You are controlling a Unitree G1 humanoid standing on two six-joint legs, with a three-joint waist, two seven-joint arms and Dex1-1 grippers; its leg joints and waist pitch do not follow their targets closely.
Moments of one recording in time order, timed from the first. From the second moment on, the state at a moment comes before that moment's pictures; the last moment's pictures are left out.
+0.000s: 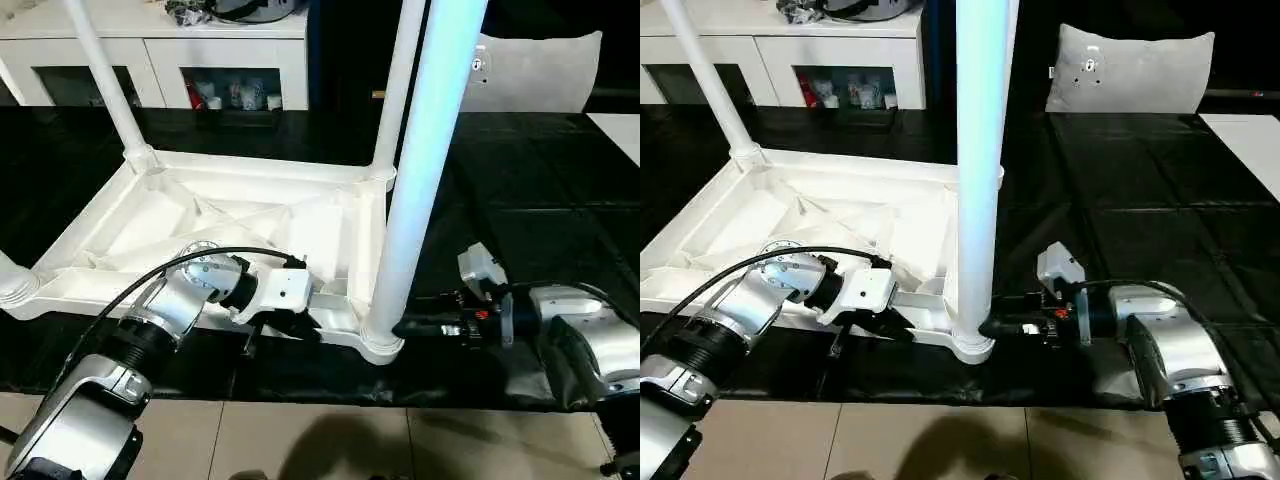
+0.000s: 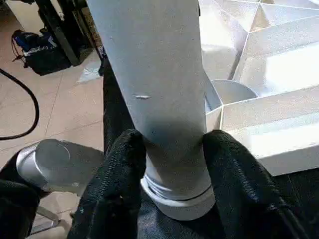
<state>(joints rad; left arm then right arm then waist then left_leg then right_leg) -0.65 0.40 -0.43 0.61 0.11 -0.18 -1.40 -0.33 -0.55 0.13 0.22 0.30 0.30 1.36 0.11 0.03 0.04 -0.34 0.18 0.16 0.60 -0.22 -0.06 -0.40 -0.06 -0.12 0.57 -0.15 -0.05</state>
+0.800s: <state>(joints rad) -0.64 0.40 -0.43 0.60 0.11 -0.18 -1.40 -0.35 -0.50 0.15 0.25 0.28 0.30 1.33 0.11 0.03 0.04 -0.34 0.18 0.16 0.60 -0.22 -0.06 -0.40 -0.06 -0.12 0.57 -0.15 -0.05</state>
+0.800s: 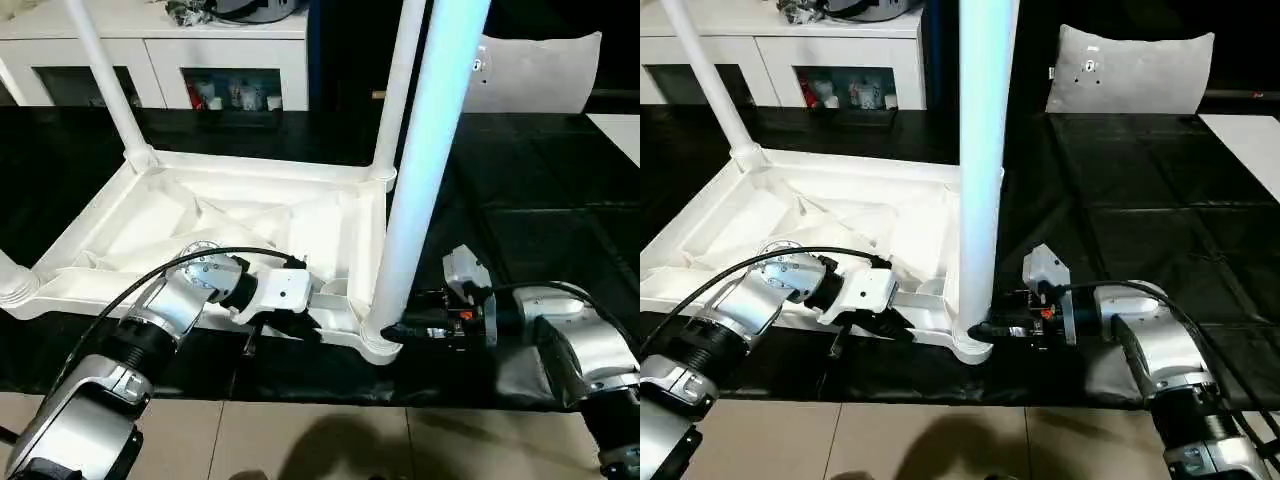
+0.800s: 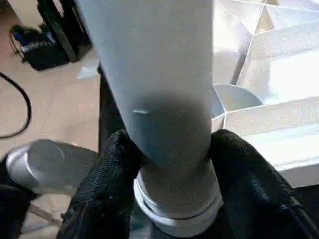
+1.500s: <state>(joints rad) -0.64 0.39 -0.44 0.59 0.10 -0.18 -1.40 -0.35 -0.49 0.17 0.24 0.28 0.28 1.33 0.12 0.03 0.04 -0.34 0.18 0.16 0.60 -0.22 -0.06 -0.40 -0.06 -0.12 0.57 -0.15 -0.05</state>
